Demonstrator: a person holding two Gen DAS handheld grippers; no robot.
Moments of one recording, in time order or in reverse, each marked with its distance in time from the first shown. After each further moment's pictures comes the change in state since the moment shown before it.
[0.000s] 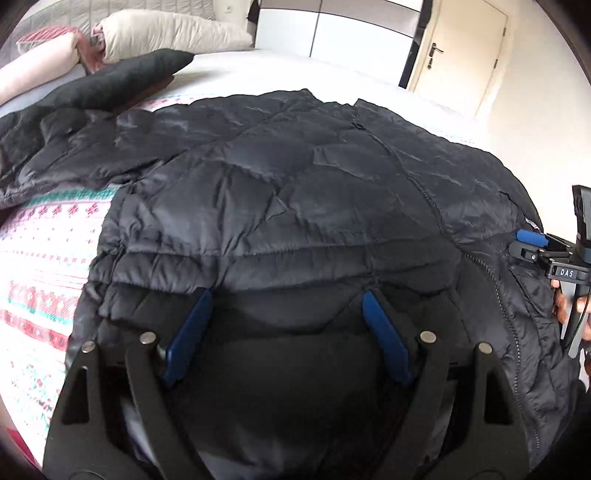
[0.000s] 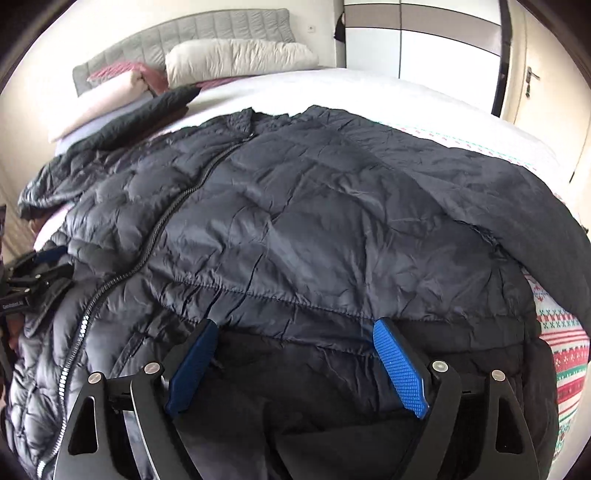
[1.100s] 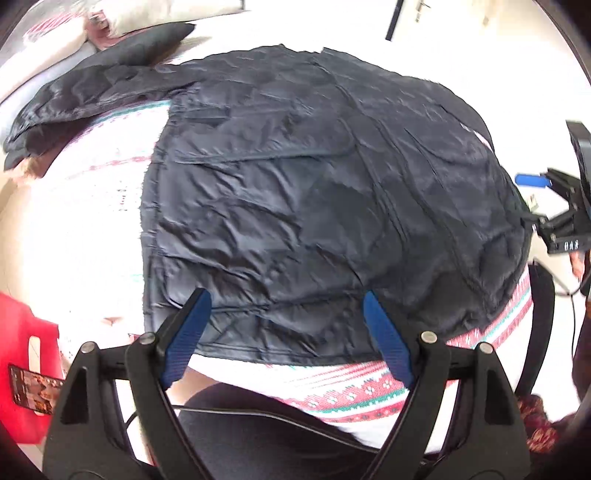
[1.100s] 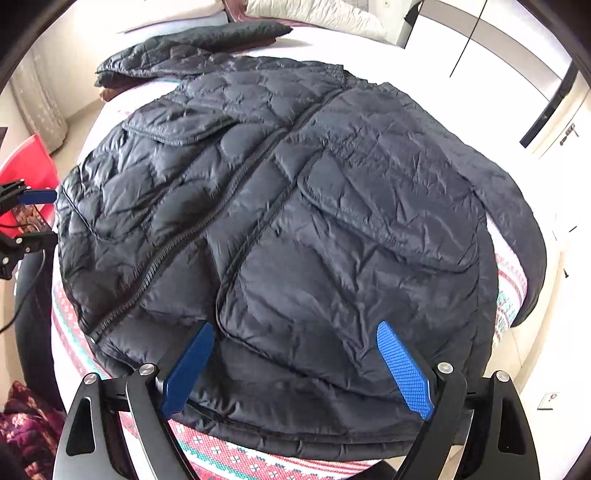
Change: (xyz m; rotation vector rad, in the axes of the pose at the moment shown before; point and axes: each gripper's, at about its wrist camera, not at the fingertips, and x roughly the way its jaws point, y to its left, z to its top) left arm -0.158 -0.025 -0.118 -0.005 0.173 0.016; right arm -0.168 0.108 -0.102 -0.332 0.202 -0.026
